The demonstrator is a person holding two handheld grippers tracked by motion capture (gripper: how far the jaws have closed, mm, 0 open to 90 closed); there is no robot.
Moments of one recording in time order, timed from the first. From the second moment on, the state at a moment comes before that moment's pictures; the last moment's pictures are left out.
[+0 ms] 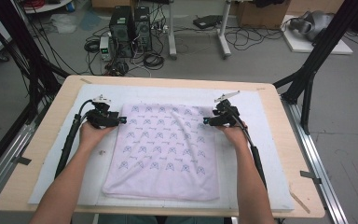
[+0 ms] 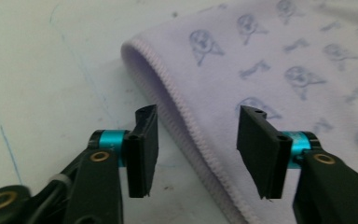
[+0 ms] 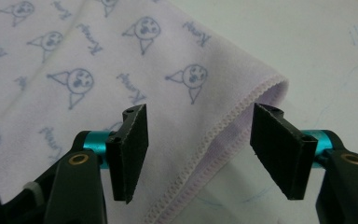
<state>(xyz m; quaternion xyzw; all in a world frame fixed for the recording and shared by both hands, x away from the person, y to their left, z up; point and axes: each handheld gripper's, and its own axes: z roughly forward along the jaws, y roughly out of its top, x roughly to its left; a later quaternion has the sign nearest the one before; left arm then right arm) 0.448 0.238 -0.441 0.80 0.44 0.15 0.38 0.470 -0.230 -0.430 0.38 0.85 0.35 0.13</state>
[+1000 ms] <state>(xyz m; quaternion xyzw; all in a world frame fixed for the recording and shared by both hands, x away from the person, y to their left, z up) 0.432 0.244 -0.411 0.78 0.43 0.15 0.43 0.455 -0.234 -0.407 0.34 0.84 0.40 0.11</state>
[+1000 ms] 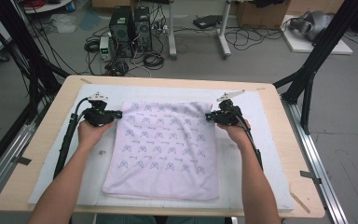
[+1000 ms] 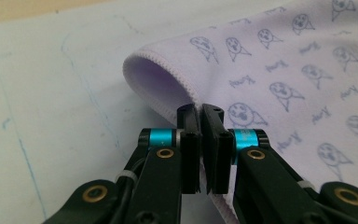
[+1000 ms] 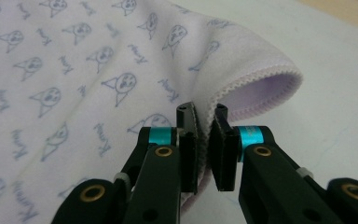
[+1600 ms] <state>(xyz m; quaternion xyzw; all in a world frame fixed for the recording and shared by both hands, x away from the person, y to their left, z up) 0.358 0.261 -0.436 0.81 0.38 0.10 0.43 0.391 -0.248 -0.433 0.33 0.86 0.40 0.03</state>
